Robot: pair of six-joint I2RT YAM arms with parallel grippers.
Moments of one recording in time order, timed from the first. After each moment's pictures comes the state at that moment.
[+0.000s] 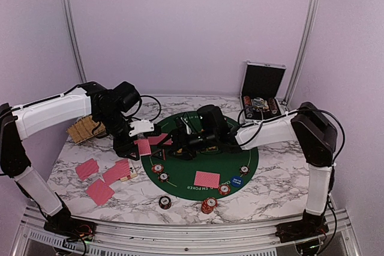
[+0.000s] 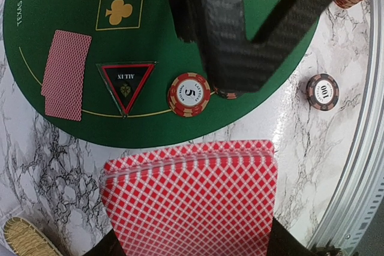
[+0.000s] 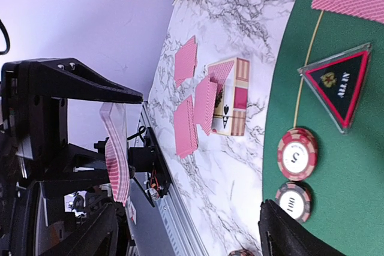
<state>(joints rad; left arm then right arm) -0.67 1.60 1.36 -1.08 0.15 0.66 0.86 1.98 1.24 0.29 -0.68 0.96</state>
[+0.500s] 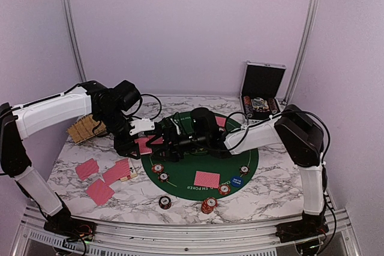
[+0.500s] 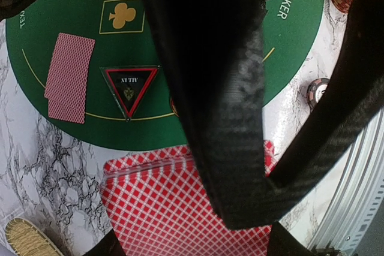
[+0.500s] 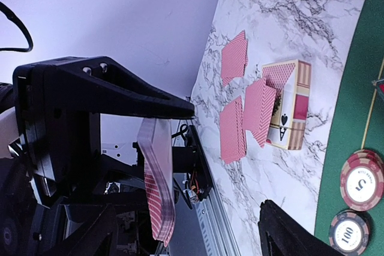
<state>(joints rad) -0.67 1.60 1.38 -1.08 0.16 0.66 0.90 2.12 1.31 0.55 -0.78 1.16</state>
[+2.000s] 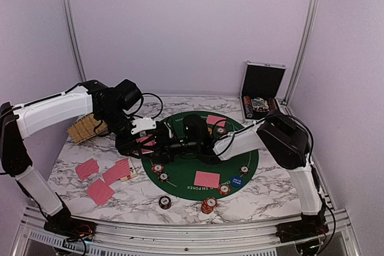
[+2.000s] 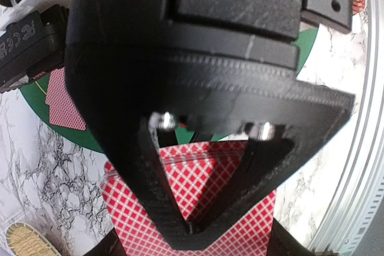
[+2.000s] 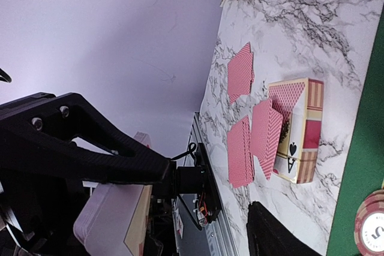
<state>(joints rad) -0.67 1.61 1.39 -1.08 0.17 0.65 0.93 2.27 1.41 0.71 -0.71 1.31</state>
